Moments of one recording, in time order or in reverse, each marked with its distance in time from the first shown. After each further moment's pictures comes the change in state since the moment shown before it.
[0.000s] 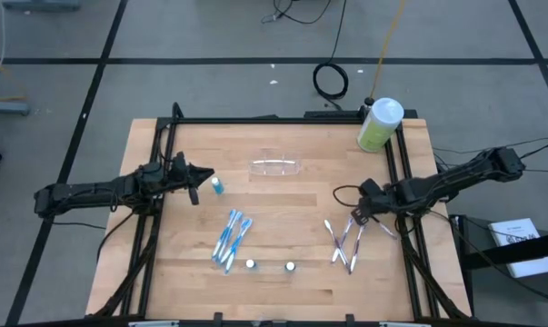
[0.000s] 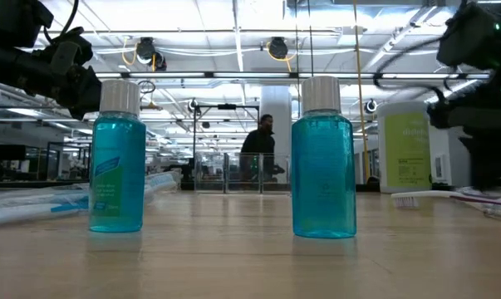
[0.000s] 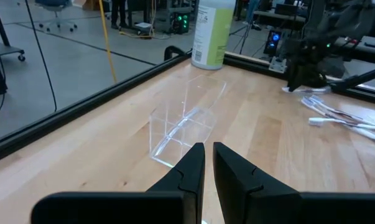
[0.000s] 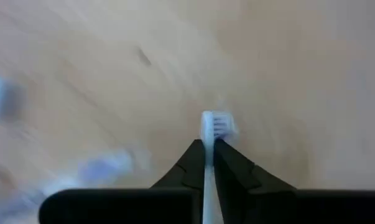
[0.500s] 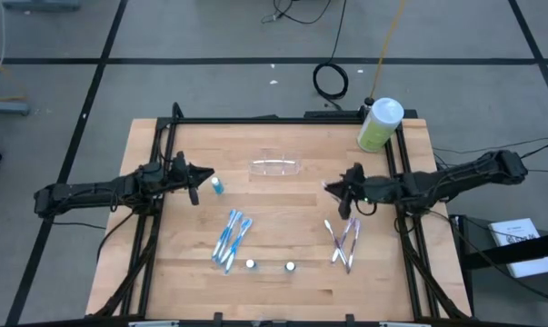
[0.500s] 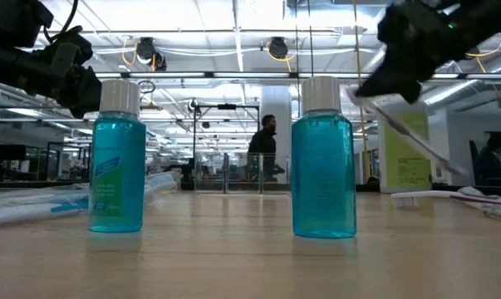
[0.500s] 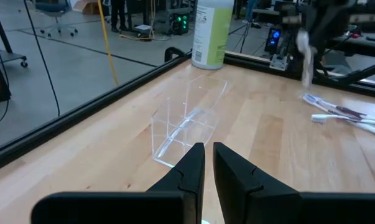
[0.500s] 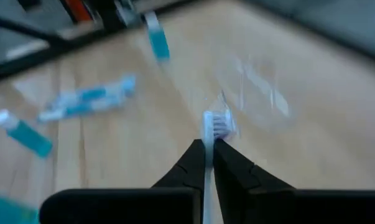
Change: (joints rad) left arm 0.000 0.000 0.000 0.001 -0.002 0.034; right arm -0.082 -0.035 0.095 0.682 0.137 -0.692
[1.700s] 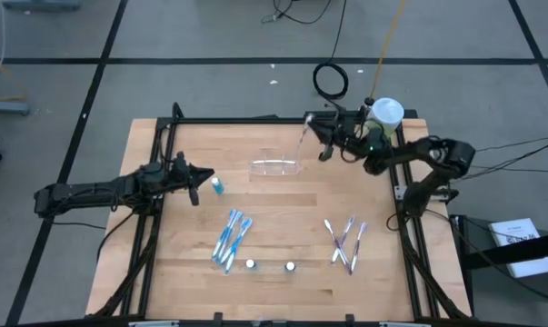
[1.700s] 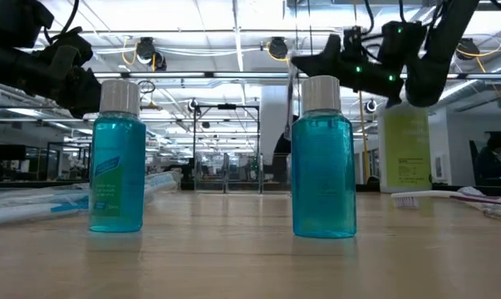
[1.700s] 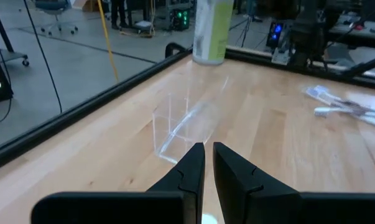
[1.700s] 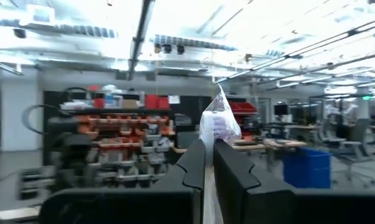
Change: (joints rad) left arm 0.000 0.000 0.000 -0.028 -0.001 0.010; right arm -0.742 0.702 0.001 1.595 -0.647 -0.315
